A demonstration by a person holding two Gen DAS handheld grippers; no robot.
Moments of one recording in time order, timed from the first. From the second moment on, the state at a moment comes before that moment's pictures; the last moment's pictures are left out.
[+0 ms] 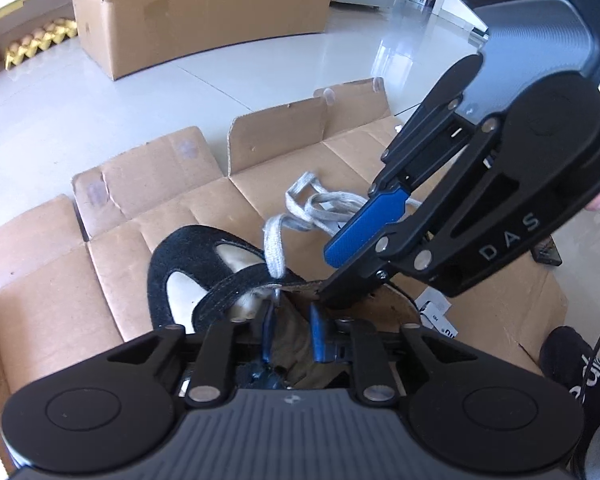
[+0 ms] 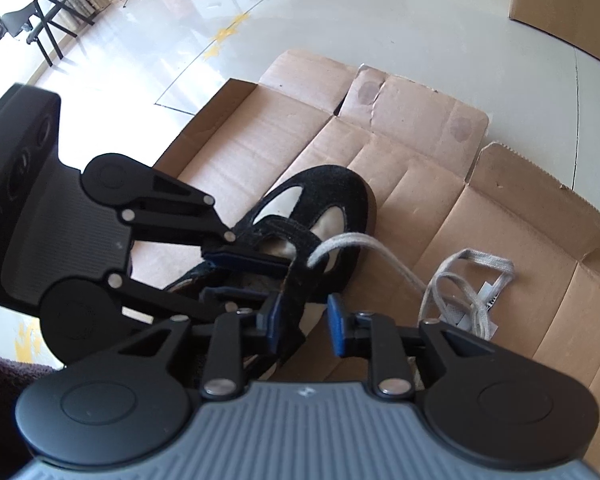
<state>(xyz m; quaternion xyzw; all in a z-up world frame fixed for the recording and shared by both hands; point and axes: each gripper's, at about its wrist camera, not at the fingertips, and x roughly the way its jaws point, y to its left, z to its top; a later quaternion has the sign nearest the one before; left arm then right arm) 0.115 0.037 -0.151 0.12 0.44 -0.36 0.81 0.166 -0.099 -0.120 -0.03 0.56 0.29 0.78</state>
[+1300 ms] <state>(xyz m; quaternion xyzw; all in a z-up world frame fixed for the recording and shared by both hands) 0.095 0.071 -0.157 0.07 0.30 -0.43 0.85 0.163 -0.107 -0.130 -0.09 0.55 0.28 0.78</state>
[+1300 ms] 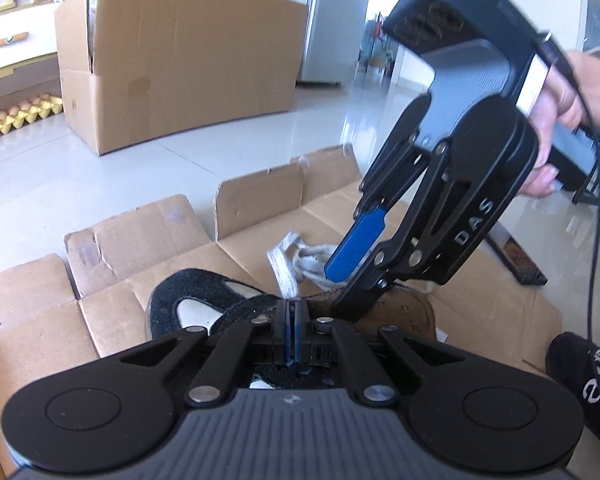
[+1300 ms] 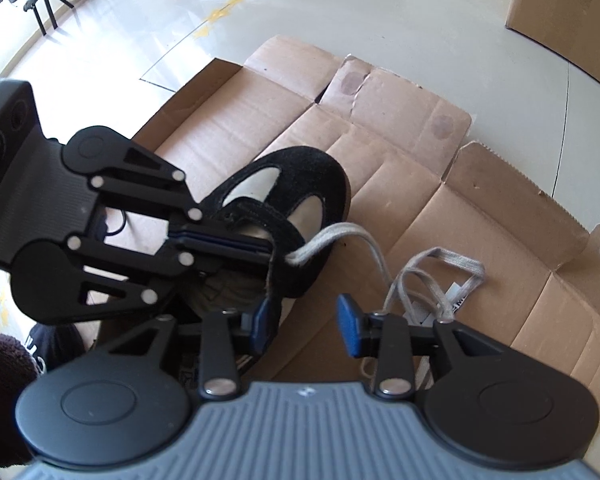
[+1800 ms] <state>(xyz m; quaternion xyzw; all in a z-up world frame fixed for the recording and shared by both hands) 0.102 0.039 -0.153 0.15 0.36 -0.40 0.83 0.155 -0.095 -0.128 -0.14 0.53 0.29 0.79</state>
